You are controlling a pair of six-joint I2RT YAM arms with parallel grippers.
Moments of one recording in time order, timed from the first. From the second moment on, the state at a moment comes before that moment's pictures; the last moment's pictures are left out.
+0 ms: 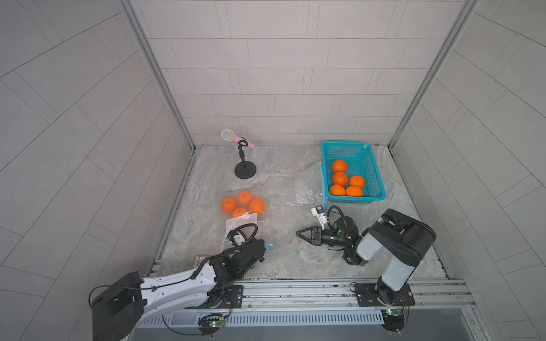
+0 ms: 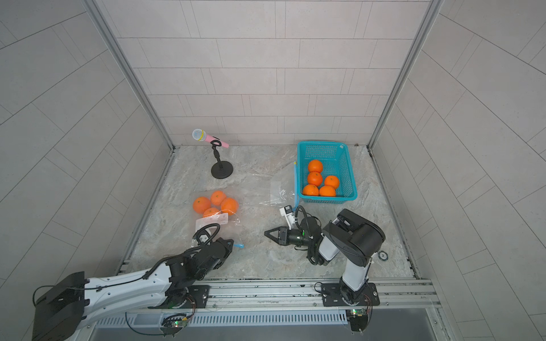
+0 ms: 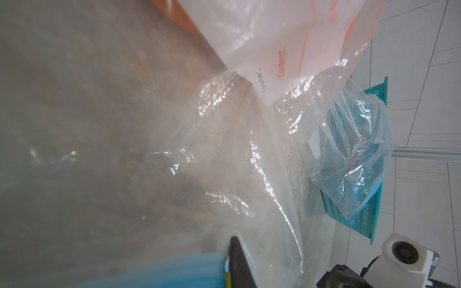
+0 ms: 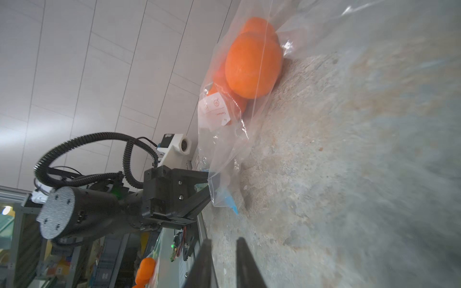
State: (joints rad) left arm -1.04 0.85 0.13 -0.03 -0.45 -1.66; right arm 0.70 1.79 0.27 1.31 -0.63 0.98
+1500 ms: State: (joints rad) left arm -1.06 0.54 0.12 0.02 -0.31 -1.61; right arm 0.85 1.85 0.42 1.35 -0.67 0.99
